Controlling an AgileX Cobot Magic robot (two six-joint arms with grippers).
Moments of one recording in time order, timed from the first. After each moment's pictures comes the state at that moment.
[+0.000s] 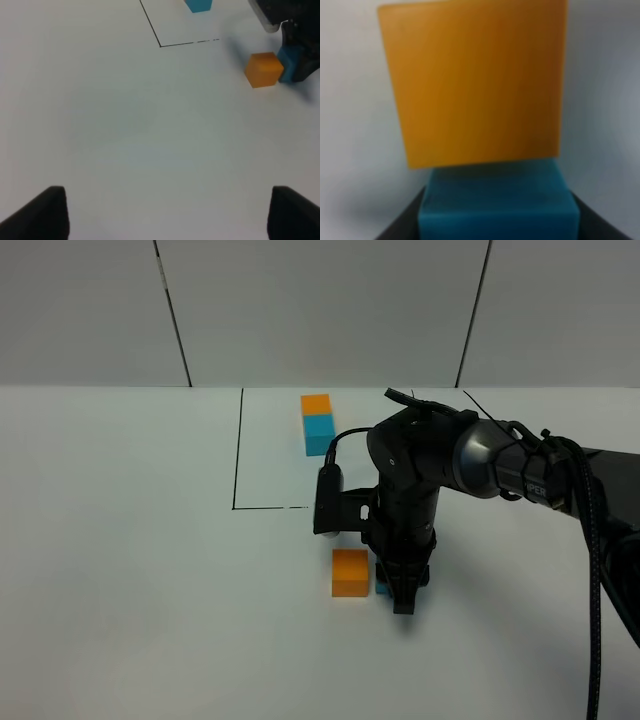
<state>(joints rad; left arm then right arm) 0.05 -0.01 -0.51 -0.30 1.08 0.24 0.56 2.23 -1.61 -0.06 0.96 -1.02</state>
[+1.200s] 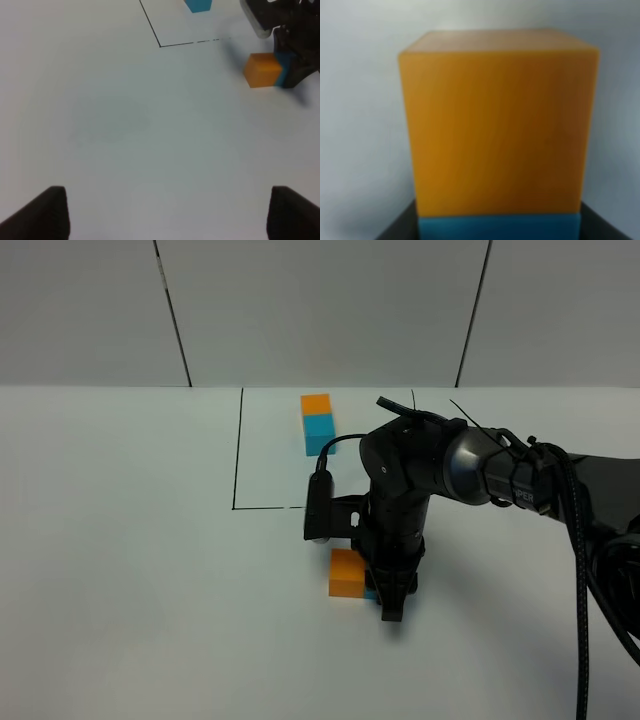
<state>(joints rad) 0.05 -0.01 -0.51 -0.30 1.08 0.24 0.58 2.25 -1.61 -0.02 0.93 -1.02</state>
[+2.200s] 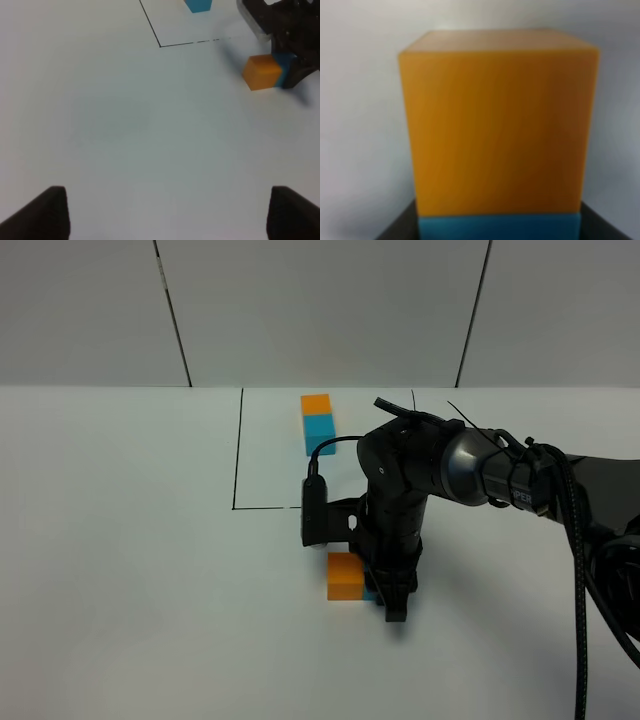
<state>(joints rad) 0.05 -0.01 -0.51 -0.30 1.08 0.24 0.58 2.25 -1.62 -0.02 0.93 -1.09</state>
